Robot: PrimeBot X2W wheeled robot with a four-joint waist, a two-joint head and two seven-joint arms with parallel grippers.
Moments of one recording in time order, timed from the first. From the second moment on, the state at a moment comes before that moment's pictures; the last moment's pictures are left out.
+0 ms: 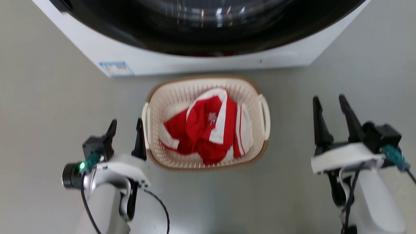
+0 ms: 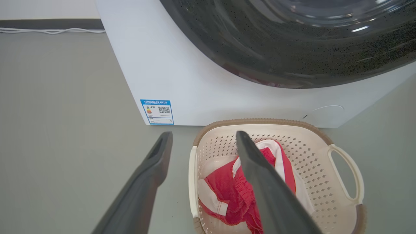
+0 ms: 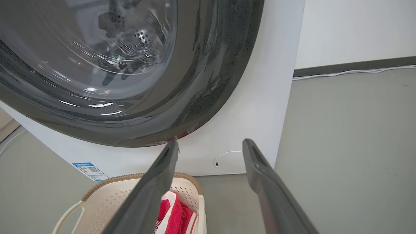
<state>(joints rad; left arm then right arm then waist) -0.37 0.04 -0.06 0.52 -0.19 0.04 -0.26 -0.36 -0.05 -0.06 0.39 0.14 0.12 -0.25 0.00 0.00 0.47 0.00</state>
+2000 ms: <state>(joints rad) -0.93 0.02 -0.28 1.07 -0.29 0.00 -0.26 -0.93 -0.07 0.16 1.07 0.24 0.12 -0.25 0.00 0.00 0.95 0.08</state>
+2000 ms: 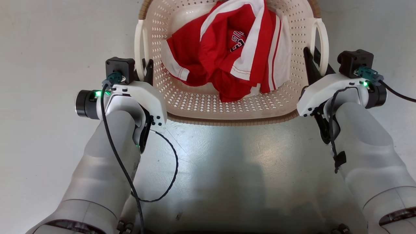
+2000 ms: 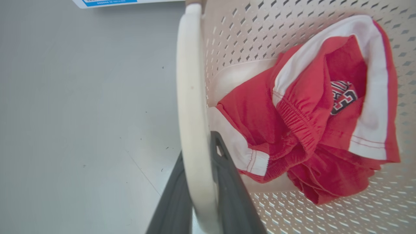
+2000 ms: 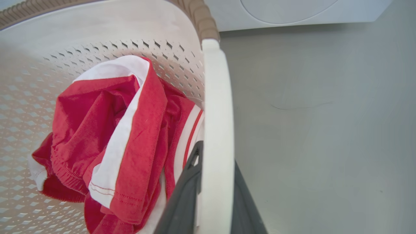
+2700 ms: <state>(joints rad) -0.83 0.01 -0.40 1.13 -0.41 0.04 -0.26 -0.88 -0.07 0.21 1.21 0.29 0.12 -0.25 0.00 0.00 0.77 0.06</state>
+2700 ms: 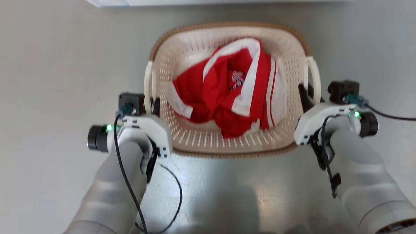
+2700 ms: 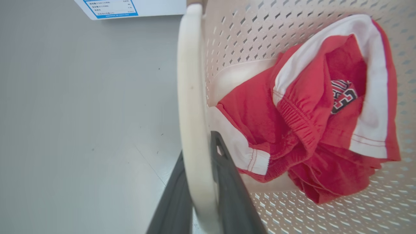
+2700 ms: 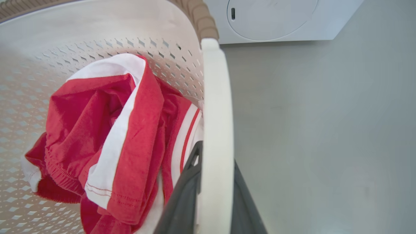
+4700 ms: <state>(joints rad) -0.29 0.01 -0.69 1.27 -0.73 0.06 -0.15 -0.35 -0.05 0.72 1.25 0.74 0.12 -0.07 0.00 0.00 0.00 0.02</state>
